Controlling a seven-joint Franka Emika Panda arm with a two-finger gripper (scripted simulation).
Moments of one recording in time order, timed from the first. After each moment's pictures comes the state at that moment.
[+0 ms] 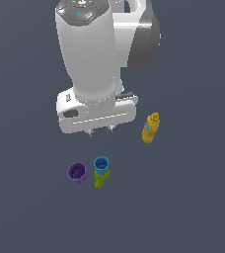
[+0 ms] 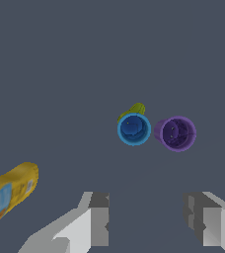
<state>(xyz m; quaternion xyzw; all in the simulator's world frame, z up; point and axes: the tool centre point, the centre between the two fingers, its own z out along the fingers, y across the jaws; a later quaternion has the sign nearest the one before) 0.065 -0.036 0.286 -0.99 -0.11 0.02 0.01</state>
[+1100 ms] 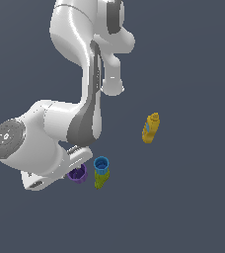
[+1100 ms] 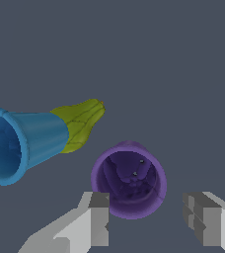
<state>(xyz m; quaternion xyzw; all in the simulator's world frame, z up) 0.137 -0.153 0.135 -0.96 -0.28 0.05 0.07</state>
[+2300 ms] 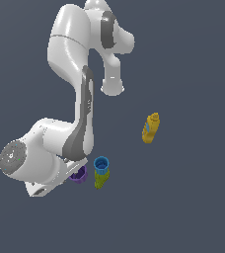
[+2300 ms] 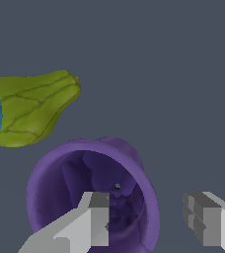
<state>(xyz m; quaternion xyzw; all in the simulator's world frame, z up) 0.136 -0.177 0.068 -0.94 -0.31 0.05 0.09</state>
